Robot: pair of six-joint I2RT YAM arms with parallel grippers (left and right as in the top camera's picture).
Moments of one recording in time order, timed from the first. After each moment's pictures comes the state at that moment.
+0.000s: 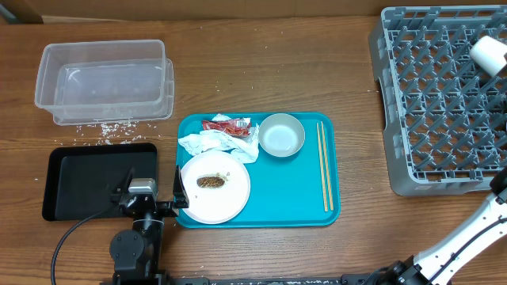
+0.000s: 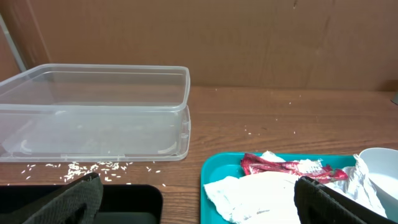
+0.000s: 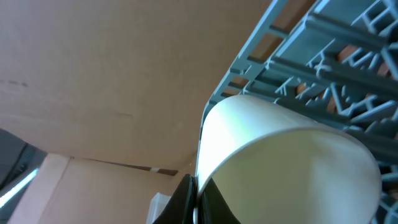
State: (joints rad) left arm 0.04 0.02 0.01 -0.07 0.04 -0.04; right arm -0.82 2.56 2.15 -0.23 -1.41 0.60
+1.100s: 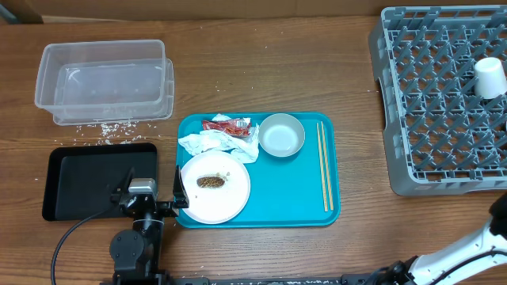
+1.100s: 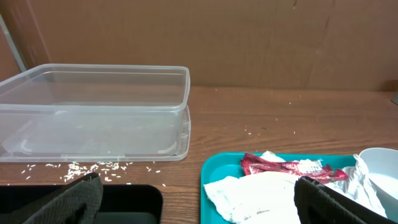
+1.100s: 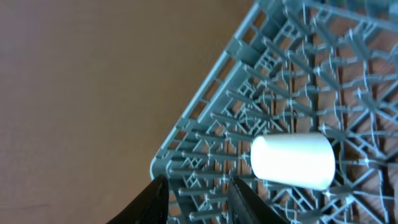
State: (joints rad) left arm 0.04 0.02 0.01 -0.08 0.04 -0.04; right arm -0.82 2.07 2.15 -0.78 -0.67 0.48
